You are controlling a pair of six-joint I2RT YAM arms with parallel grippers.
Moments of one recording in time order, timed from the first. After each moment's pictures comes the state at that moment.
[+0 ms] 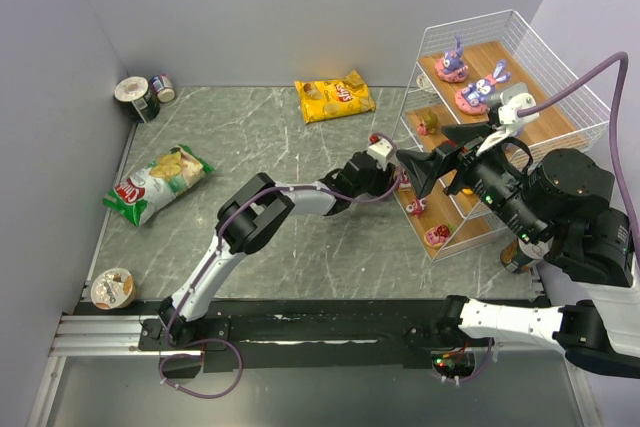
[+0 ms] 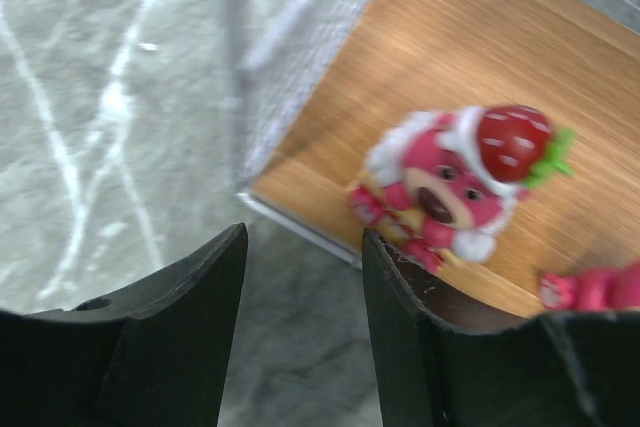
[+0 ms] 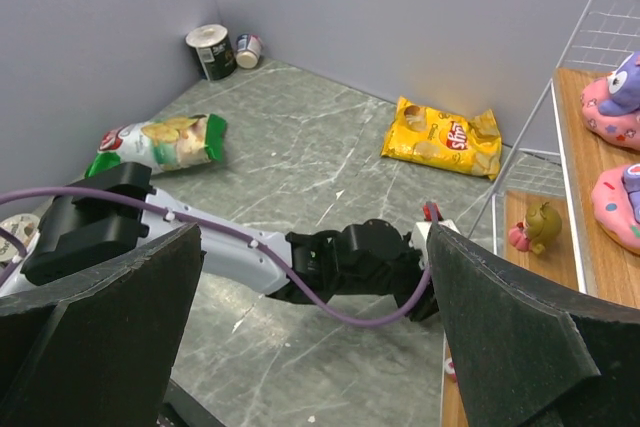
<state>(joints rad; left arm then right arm) -0.88 2.40 1.64 0.42 -0.05 -0.22 1.03 0.94 1.74 -0.83 0.48 0.06</state>
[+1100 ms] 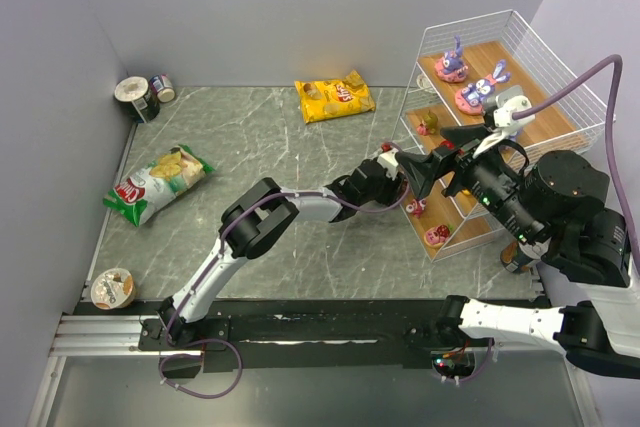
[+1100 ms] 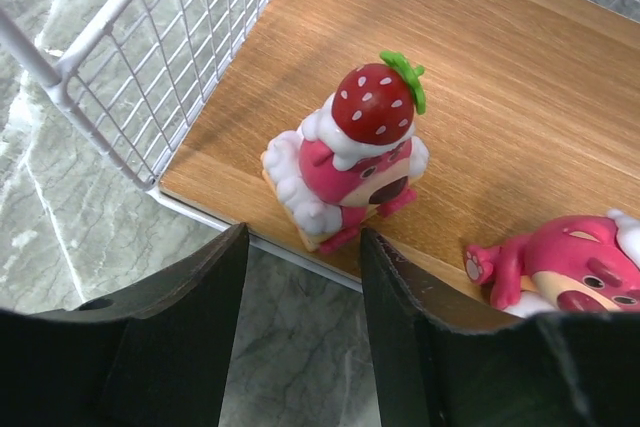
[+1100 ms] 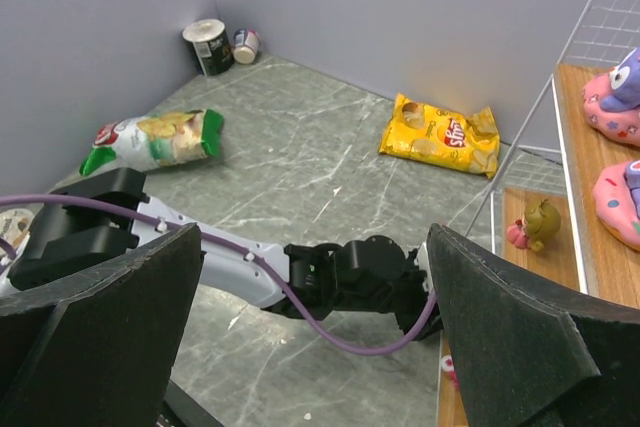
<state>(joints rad) -0.93 2.40 1.64 0.41 -0.04 -0.17 1.03 0.93 1.72 -0.82 0.48 0.05</state>
